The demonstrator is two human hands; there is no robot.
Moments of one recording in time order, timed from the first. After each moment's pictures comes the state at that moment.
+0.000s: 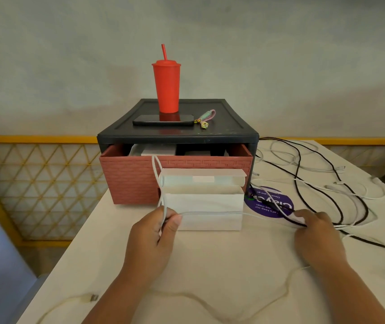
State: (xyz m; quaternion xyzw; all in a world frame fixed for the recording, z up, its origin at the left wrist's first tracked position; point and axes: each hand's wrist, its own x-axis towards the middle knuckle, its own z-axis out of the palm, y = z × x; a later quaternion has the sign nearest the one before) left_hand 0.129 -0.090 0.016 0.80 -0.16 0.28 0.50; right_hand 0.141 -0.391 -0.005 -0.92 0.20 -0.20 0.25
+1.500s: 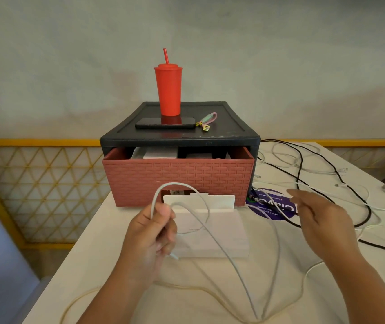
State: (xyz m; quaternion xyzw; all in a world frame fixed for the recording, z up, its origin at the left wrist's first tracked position) left_hand 0.115 -0.093 0.049 0.52 -0.10 0.03 0.85; right_hand 0.121 -0.369 0.049 -0.91 0.06 -0.31 0.28
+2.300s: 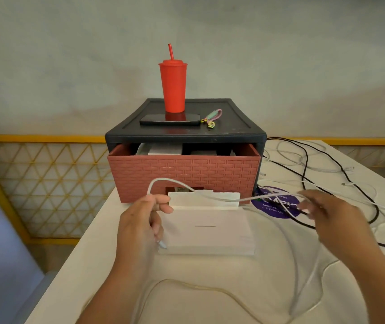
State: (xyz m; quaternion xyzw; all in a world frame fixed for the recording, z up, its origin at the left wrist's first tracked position) left_hand 0.120 -0.085 0.049 0.60 -0.01 0.17 0.78; right_hand 0.117 -0.373 0.058 -0.91 0.09 -0.24 0.32
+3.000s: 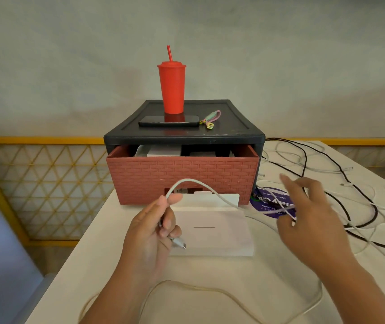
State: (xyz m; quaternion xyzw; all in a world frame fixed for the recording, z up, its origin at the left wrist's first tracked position) left_hand 0.116 -0.095 0.052 0.47 -0.05 0.04 0.88; right_hand 0.101 -0.325 0.071 -0.95 0.05 -0.24 0.18
